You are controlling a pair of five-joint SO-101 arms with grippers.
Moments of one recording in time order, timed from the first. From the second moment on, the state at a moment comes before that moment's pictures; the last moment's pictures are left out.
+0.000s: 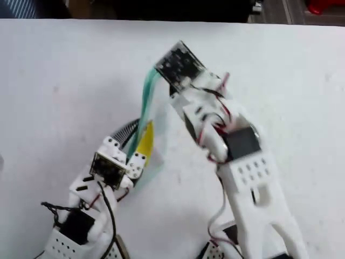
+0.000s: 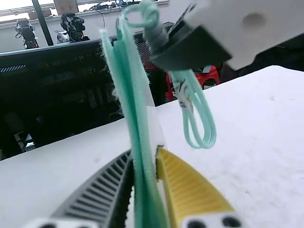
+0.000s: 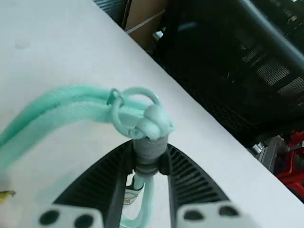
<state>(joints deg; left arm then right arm) 22.7 -102.6 89.7 29.1 -4.5 -25.1 -37.8 20.0 50.4 30.2</state>
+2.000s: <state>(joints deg) 28.0 -102.5 94.1 24.0 -8.1 -41.7 -56.9 35.2 71.6 40.2</state>
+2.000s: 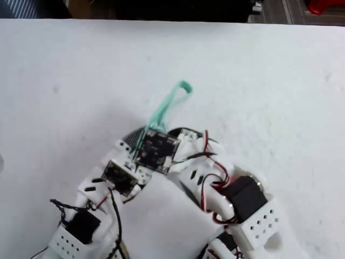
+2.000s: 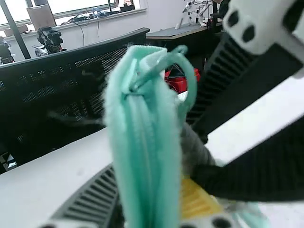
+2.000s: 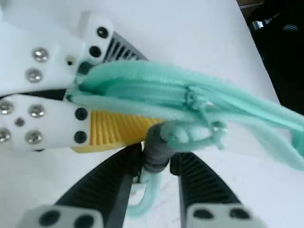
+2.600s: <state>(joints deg) 28.4 -102.5 93.6 24.9 -8.1 -43.4 -65.3 35.3 70.5 34.1</state>
